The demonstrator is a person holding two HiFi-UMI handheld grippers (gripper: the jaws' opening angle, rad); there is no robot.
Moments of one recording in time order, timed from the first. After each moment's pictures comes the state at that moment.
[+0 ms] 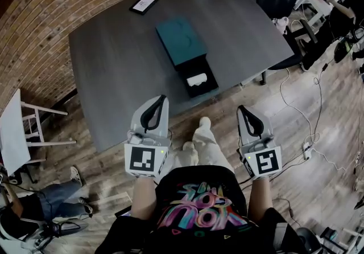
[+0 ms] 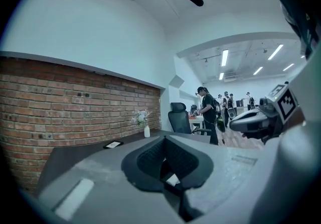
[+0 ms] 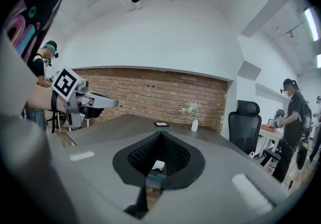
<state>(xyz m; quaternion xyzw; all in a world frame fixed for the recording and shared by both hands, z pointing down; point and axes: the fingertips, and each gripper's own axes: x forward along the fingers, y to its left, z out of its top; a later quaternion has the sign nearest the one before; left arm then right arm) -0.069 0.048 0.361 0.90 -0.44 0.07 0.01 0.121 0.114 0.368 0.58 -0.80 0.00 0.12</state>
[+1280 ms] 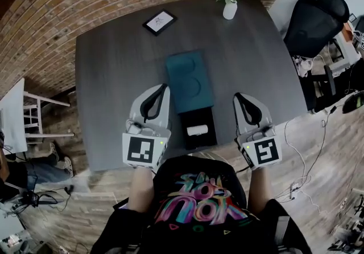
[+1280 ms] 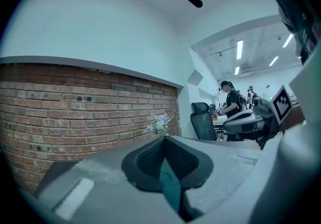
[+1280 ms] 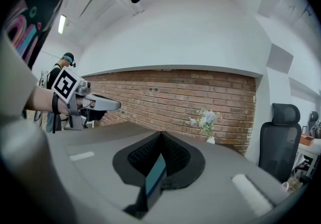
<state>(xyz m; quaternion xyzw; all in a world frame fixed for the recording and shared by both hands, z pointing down) -0.037 -0.162 0.340 0.85 -0.52 0.07 0.01 0.142 -0.143 0.351 0.48 -0.87 -0.02 0.10</state>
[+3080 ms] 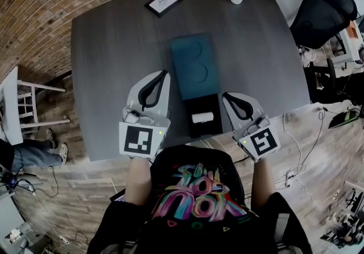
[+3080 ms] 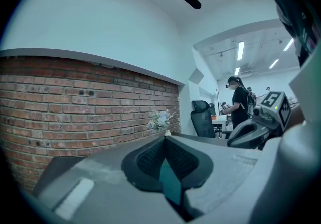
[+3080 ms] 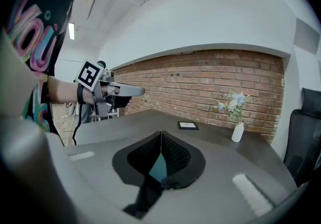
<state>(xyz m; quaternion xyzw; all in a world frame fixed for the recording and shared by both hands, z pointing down) -0.063 -0.167 0.355 0.86 -0.51 0.07 0.03 0.083 -0.121 0.406 0.35 -0.92 0.03 0.18</state>
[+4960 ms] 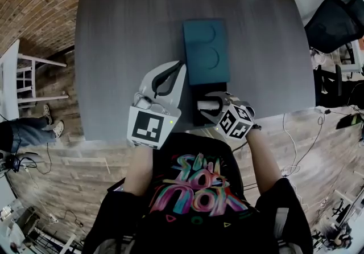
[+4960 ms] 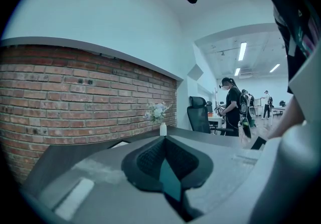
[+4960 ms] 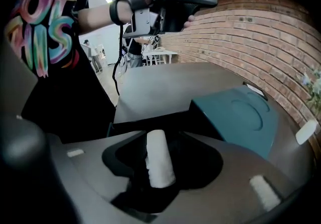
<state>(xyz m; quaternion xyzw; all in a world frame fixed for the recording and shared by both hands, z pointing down) -0.053 -0.154 0.389 0.86 -0.50 0.08 0.07 0.024 -0.047 0.596 0.03 -0.90 0.02 0.43</state>
